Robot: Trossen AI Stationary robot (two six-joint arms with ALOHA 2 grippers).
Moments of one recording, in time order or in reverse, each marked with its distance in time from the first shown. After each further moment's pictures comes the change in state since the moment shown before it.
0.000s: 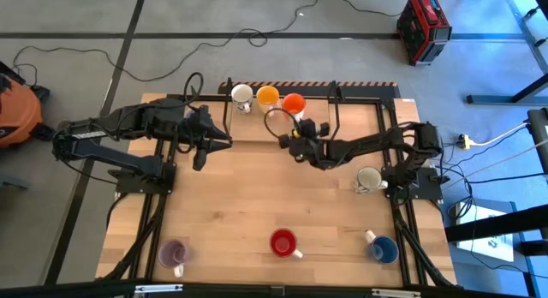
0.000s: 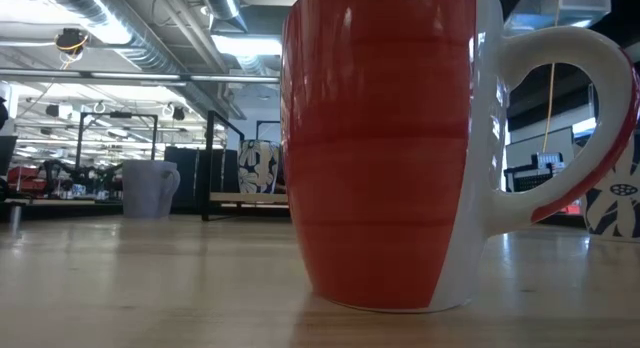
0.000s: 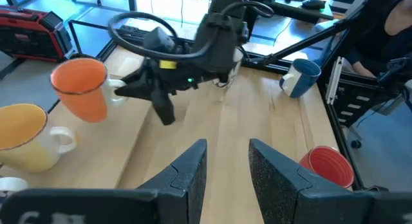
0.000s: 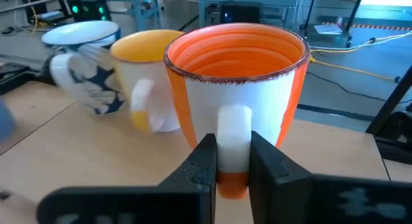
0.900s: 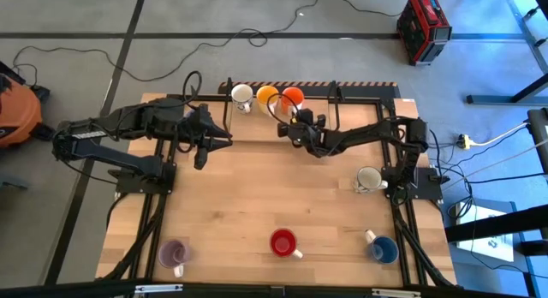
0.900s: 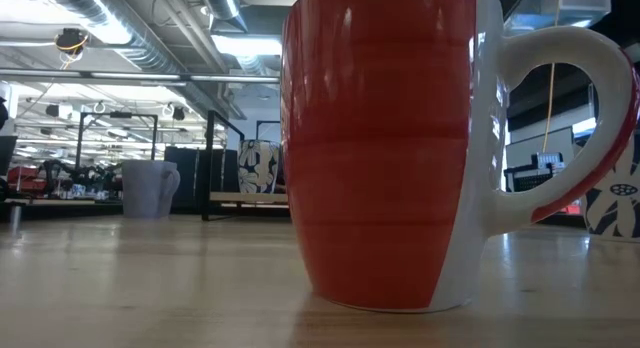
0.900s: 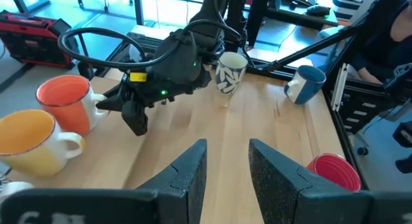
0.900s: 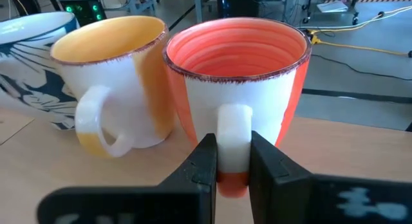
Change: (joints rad) left arm 0.000 0.000 0.000 0.022 -0.026 0.002; right arm -0.152 0.098 0.002 0.144 -0.144 -0.005
